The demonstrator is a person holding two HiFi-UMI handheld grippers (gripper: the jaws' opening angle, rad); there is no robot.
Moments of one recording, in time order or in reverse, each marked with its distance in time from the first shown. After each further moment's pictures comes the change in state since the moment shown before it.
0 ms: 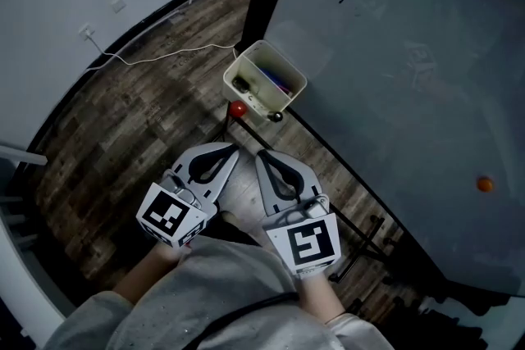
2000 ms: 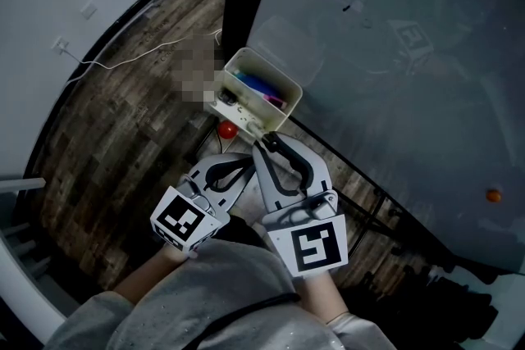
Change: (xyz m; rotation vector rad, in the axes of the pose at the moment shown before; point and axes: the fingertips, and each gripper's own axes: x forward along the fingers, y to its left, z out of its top) left arm 0.052 -0.003 -0.035 -0.054 0.122 -0.255; right arm 0.039 -0.050 0.023 0.062 -0.040 -0.167
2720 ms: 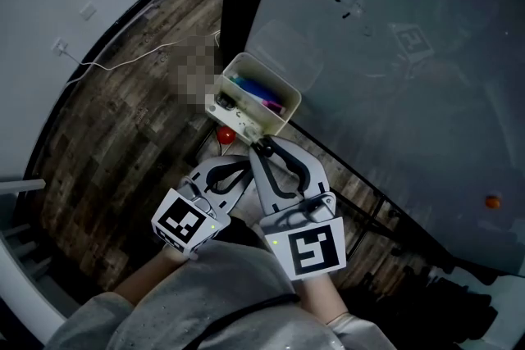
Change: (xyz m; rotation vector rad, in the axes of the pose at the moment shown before) left arm 0.007 0.002 0.003 0.008 -0.015 -0.012; right arm 0.007 -0.001 0.003 0.000 -0.002 0.010
